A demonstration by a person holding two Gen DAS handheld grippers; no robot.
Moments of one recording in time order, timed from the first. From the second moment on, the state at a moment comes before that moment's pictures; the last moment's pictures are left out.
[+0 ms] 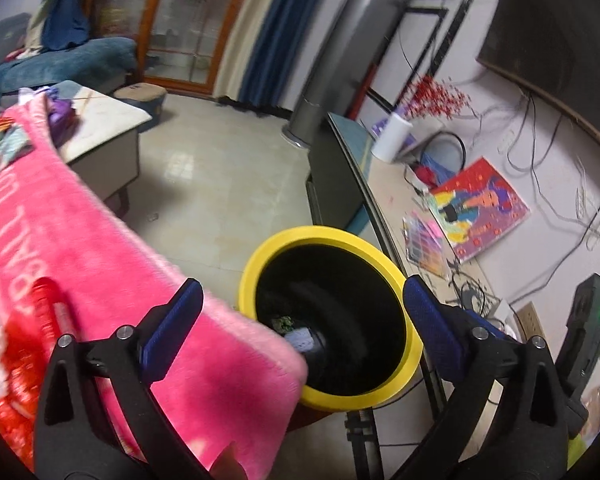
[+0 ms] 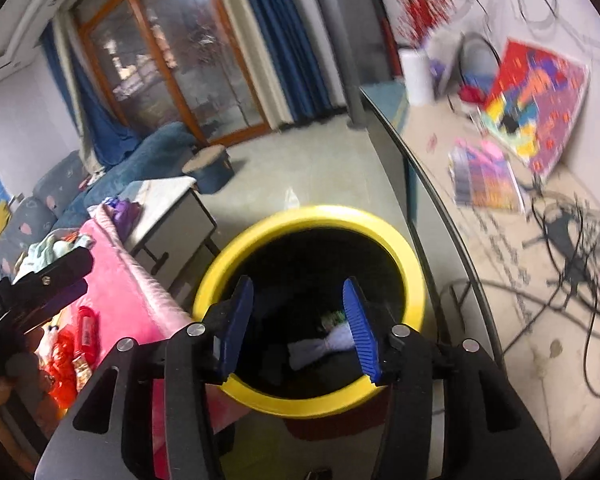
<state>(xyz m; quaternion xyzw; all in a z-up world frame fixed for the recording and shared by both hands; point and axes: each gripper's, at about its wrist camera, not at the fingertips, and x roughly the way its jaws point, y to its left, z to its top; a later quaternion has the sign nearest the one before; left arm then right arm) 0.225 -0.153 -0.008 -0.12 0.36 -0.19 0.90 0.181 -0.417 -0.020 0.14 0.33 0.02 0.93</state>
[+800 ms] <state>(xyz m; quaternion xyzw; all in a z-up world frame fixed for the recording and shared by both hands) 0.143 -0.043 0.019 -0.14 0.29 -0.09 0.94 0.130 -0.288 0.028 0.04 0.27 0.17 0.95</state>
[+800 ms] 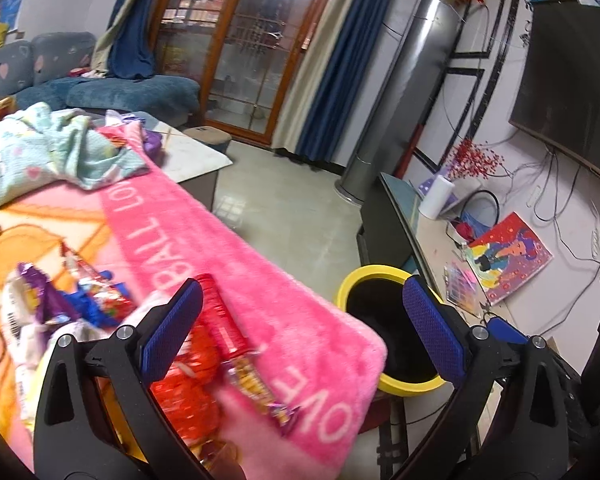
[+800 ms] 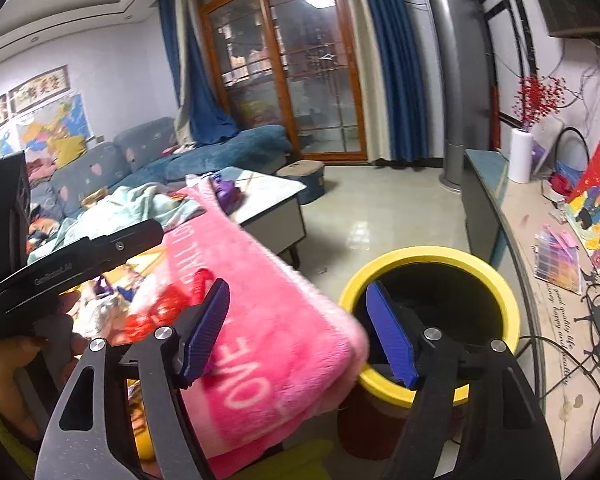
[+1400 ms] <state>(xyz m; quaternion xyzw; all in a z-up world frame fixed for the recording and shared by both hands) 0.097 0.063 0.019 -0.18 0.26 0.03 0.95 0.103 -0.210 0.018 -0.01 0.29 0.27 0.92</state>
